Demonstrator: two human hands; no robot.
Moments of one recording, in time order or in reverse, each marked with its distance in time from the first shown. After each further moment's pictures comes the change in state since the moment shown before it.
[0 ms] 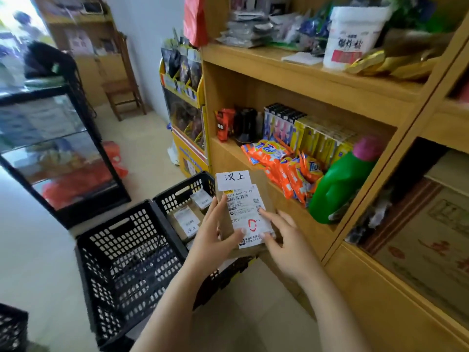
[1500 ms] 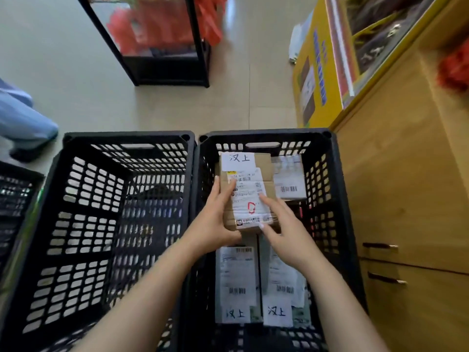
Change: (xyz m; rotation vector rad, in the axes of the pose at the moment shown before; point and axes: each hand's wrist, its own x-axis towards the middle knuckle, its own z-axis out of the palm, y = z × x) left_hand 0.308 -0.406 -0.118 0.177 0.211 -0.598; right_hand 0.486 0.189 0.345 -0.125 -0.890 -0.023
